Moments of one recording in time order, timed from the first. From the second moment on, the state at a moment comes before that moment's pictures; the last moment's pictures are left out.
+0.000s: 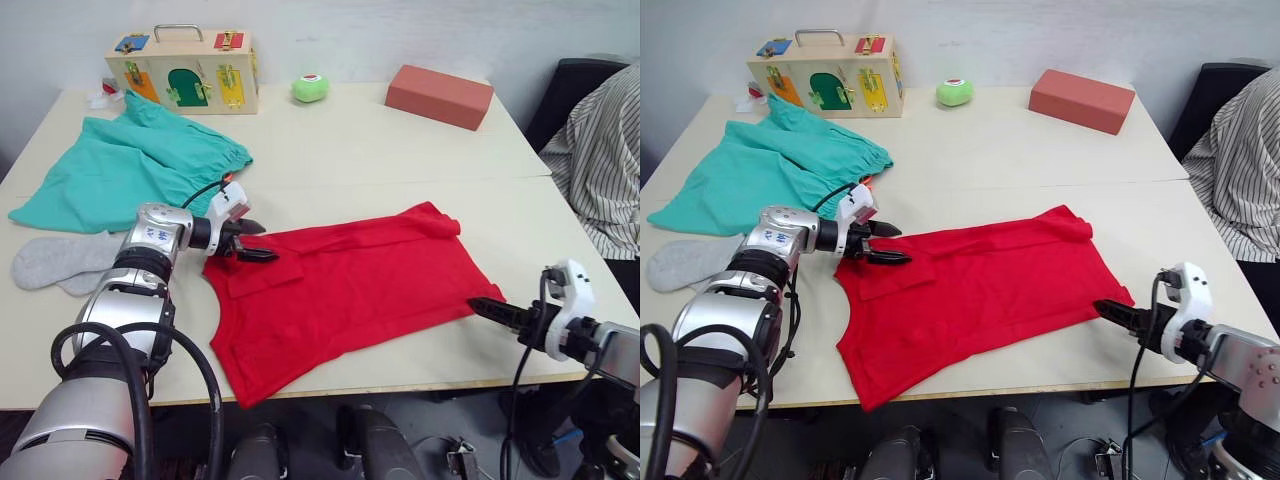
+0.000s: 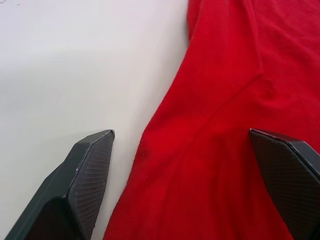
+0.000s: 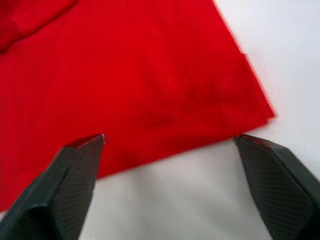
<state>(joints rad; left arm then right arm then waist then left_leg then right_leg) -1.16 0.50 -0.12 1.30 0.04 0.01 -1.17 -0.26 -0.52 -0.67 -0.34 0.62 1.61 0.50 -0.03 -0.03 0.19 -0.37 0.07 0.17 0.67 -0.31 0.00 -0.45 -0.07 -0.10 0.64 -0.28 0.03</state>
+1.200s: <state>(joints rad) -0.11 0.38 0.24 -0.36 -0.35 0.91 -0.67 -0.91 -0.55 -0.10 0.80 0.22 0.58 0.61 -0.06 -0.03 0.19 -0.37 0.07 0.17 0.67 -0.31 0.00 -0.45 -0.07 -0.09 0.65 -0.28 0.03</state>
